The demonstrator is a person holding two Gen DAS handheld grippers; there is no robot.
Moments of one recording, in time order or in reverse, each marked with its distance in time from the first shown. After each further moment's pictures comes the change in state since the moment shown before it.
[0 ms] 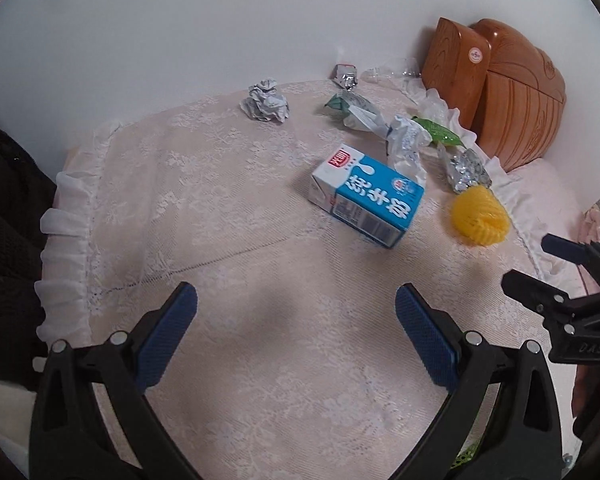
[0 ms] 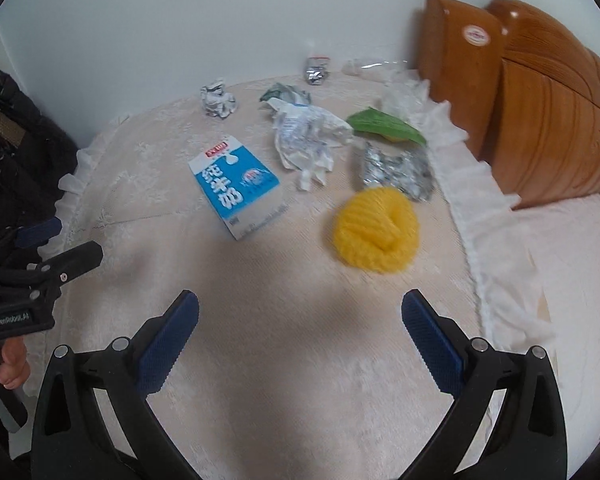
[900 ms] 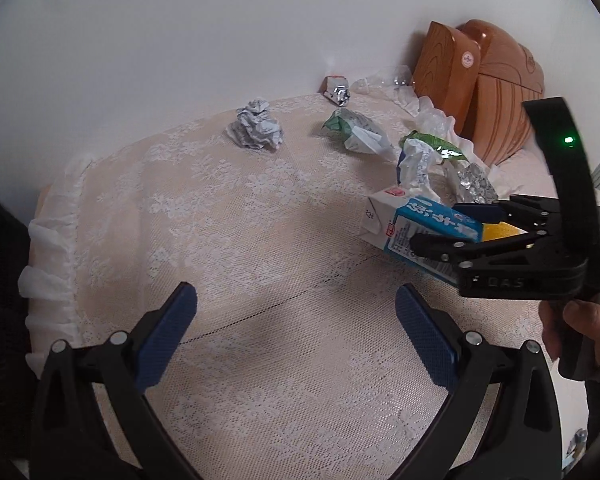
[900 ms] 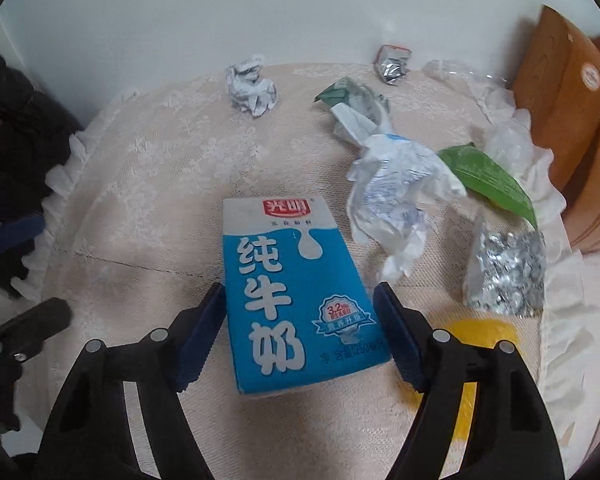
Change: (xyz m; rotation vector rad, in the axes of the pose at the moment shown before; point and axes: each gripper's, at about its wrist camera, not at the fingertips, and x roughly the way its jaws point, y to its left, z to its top) left arm 0.031 0.020 0.036 0.101 -0.028 -0.100; right arm 0.079 0.020 0.069 -0.055 0.055 0.089
